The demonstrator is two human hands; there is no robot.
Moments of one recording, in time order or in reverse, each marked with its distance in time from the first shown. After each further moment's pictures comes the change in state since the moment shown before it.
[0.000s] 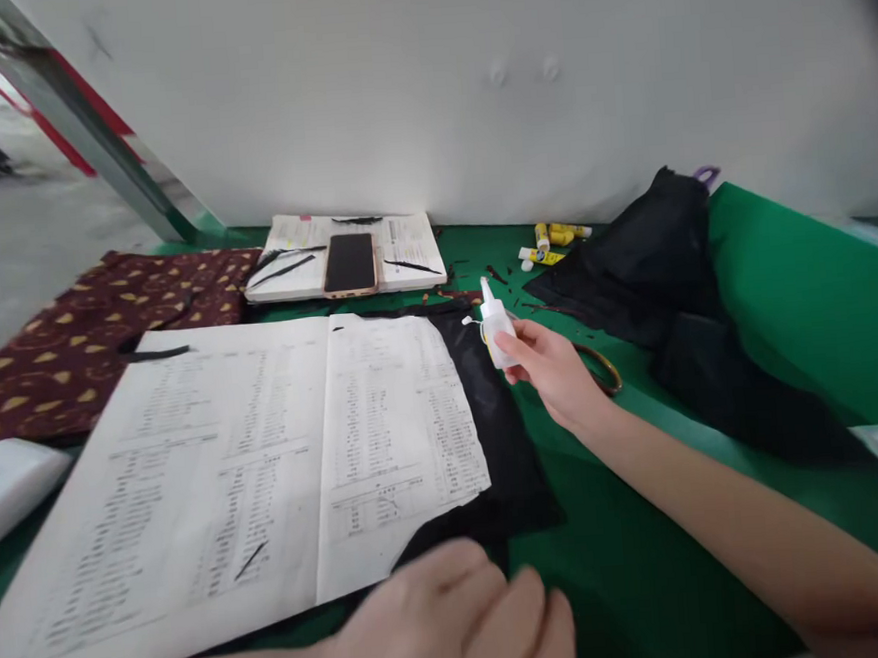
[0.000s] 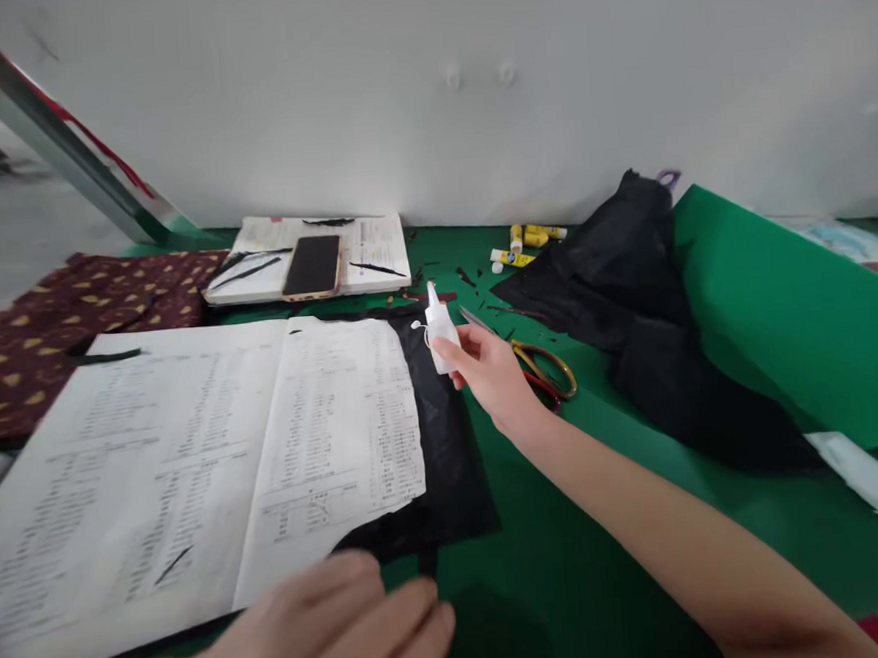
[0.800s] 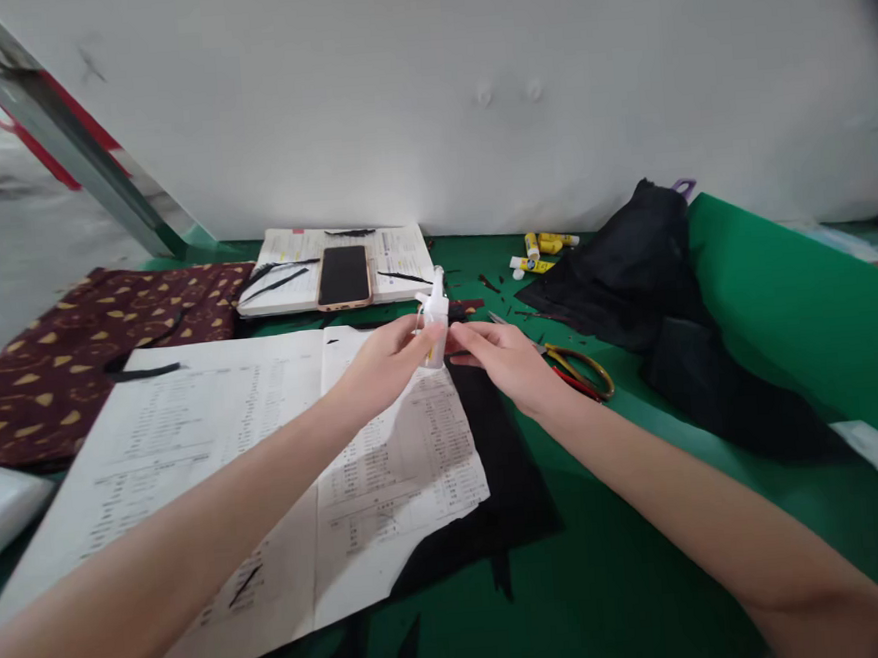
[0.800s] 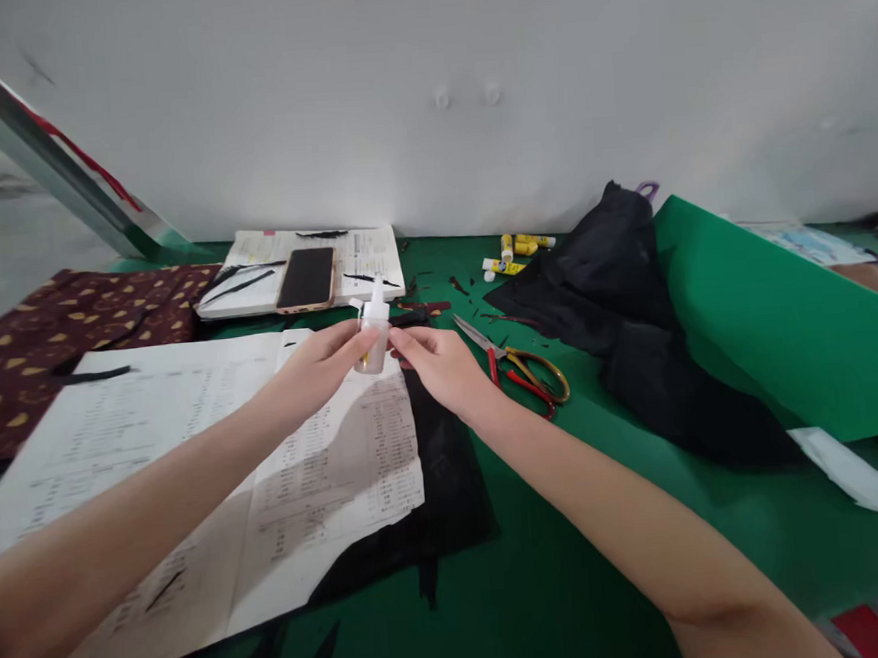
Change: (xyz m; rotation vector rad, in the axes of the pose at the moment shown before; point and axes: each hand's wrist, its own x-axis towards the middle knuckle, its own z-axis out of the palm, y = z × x) left_hand 0.046 -0.156 0.021 -0.600 0.038 -0.915; right_hand 0.020 -0.013 0.035 -0.095 -0.179 -0.105
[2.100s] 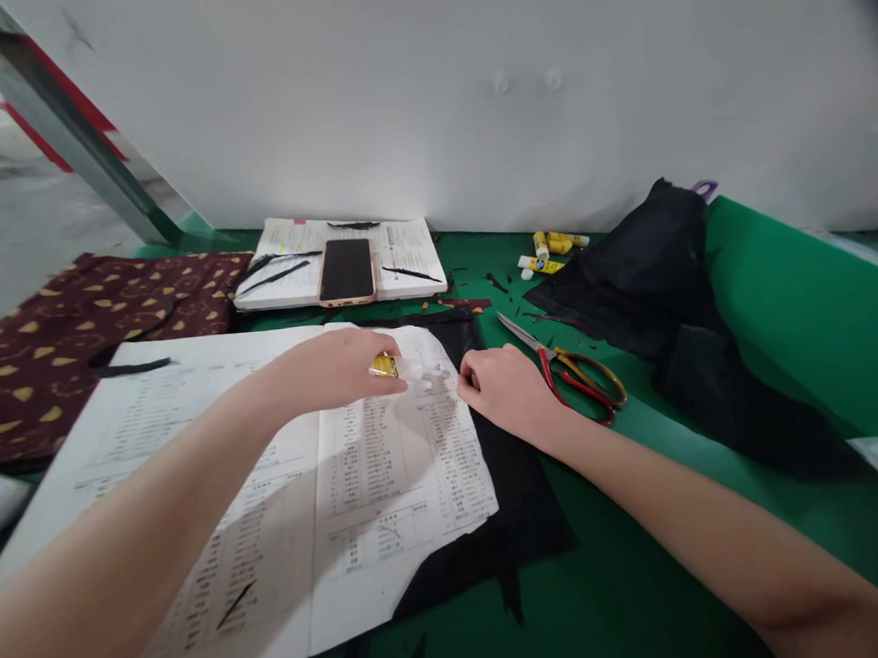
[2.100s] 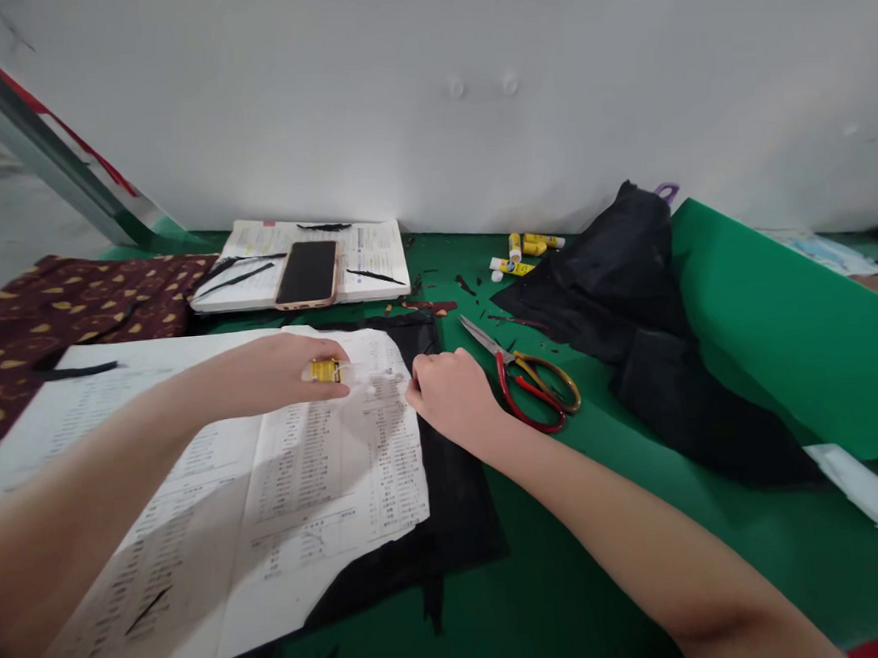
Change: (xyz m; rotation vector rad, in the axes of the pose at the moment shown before) left_hand 0.006 -0.016 -0.057 0.718 -0.416 -0.037; right_hand -0.003 0.024 0.000 -1.183 -0.055 -0.180
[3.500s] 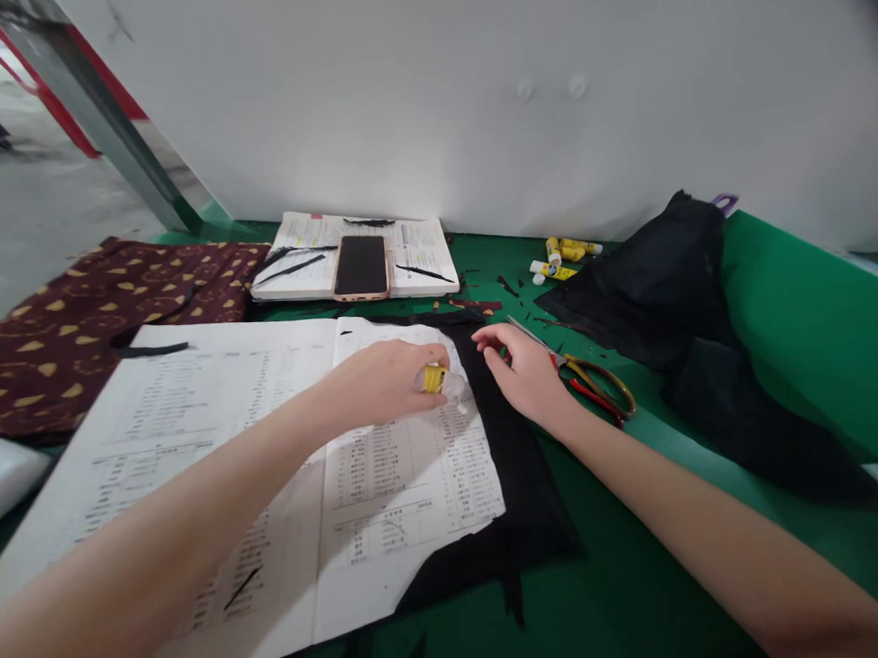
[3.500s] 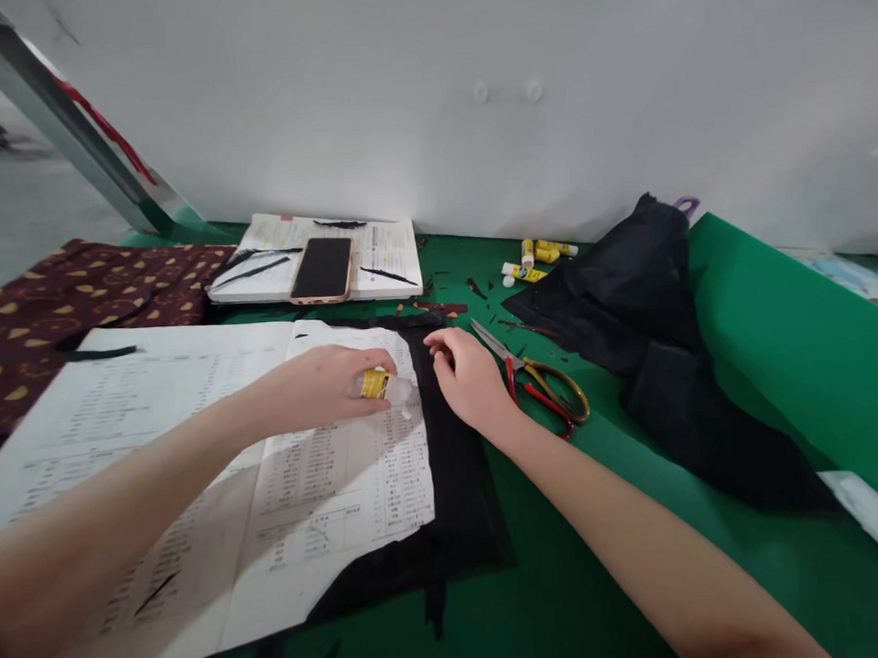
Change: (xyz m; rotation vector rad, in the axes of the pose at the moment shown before) left_hand 0.002 0.026 0.025 -0.022 0.129 0.148; right_hand 0.008 0.020 0.000 0.355 0.184 0.030
